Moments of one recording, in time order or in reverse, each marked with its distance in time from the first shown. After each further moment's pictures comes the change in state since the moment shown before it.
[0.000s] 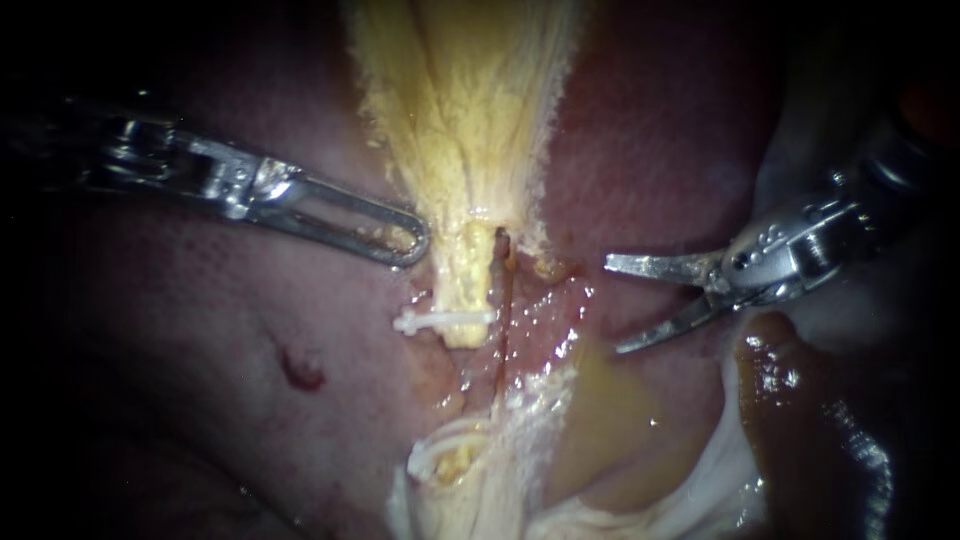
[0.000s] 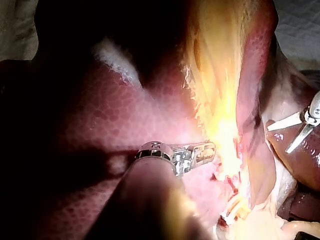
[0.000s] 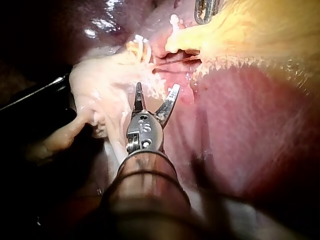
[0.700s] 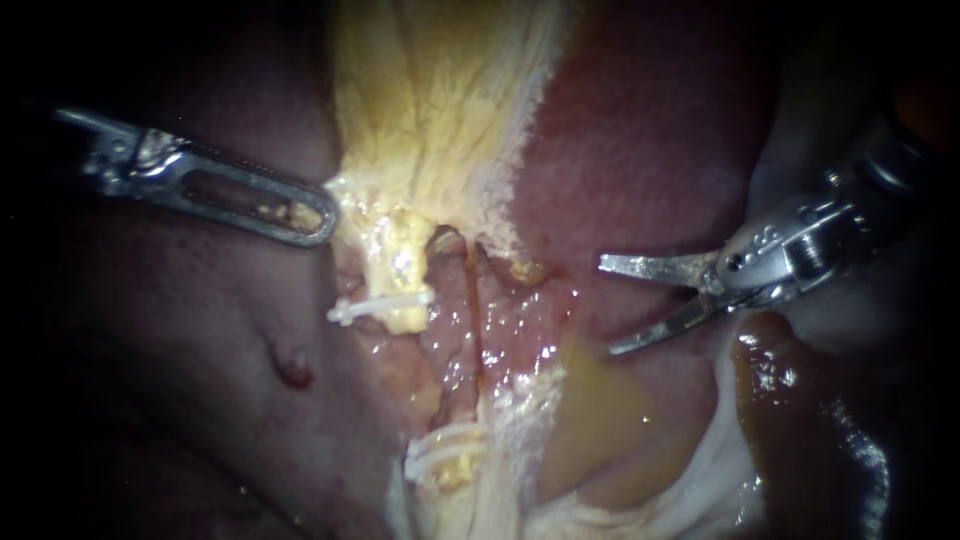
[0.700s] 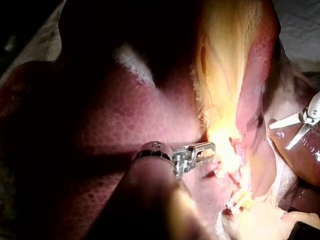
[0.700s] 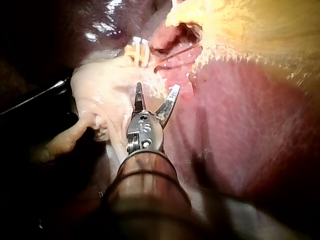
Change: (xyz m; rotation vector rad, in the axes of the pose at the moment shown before) right arm 0.001 0.000 0.000 -0.004 -0.002 0.007; left arm -0.001 -0.003 -0.009 -0.027 -0.027 -0.019
